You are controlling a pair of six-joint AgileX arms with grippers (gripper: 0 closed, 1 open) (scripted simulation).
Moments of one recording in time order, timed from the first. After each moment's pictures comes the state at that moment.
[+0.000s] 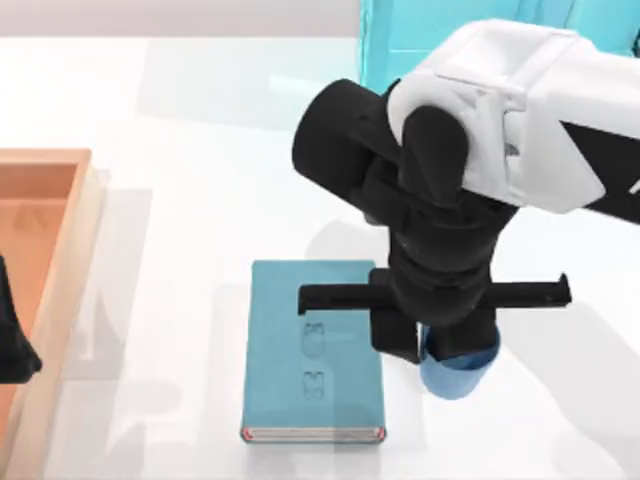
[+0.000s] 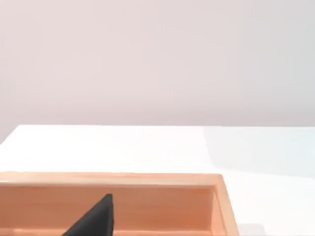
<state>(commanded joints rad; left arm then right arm) 0.00 0.00 0.00 0.00 0.00 0.00 0.88 1.82 1.55 -1.31 0.03 0.90</state>
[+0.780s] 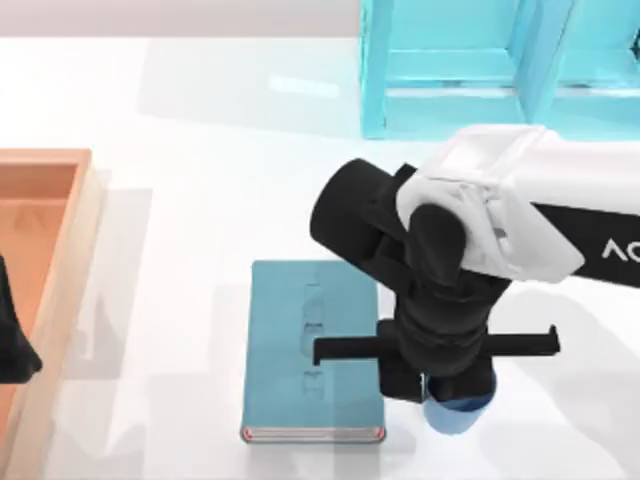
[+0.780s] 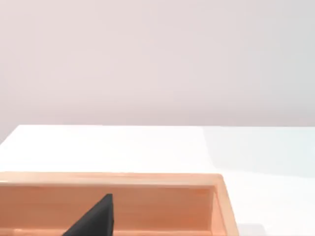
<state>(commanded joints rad) 0.00 0.00 0.00 0.00 0.00 0.00 0.87 1.83 1.30 -1.06 0.03 0.88</state>
